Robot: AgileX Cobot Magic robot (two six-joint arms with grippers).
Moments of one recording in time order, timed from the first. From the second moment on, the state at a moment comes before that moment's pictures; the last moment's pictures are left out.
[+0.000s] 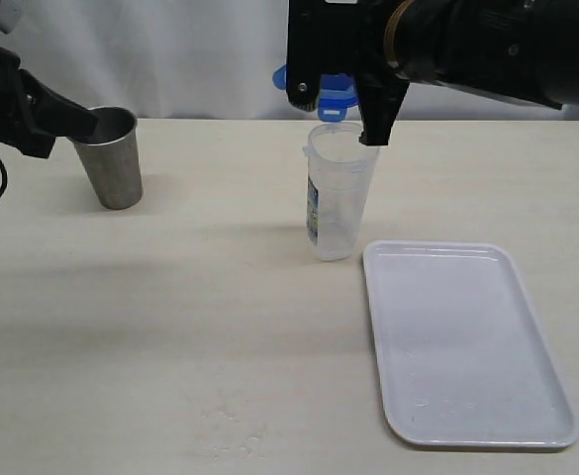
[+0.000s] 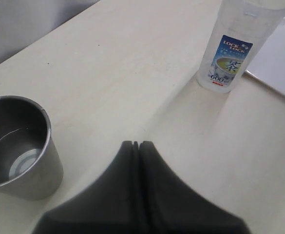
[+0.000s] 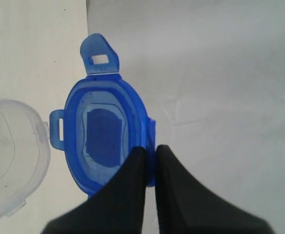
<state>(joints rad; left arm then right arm) 0.07 1.67 -1.14 -1.09 0.85 1.60 0.57 1.67 -1.30 -1.14 0.36 -0.17</state>
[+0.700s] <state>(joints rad) 0.07 1.67 -1.14 -1.09 0.85 1.62 0.61 1.67 -1.26 -0.86 0.42 -0.41</state>
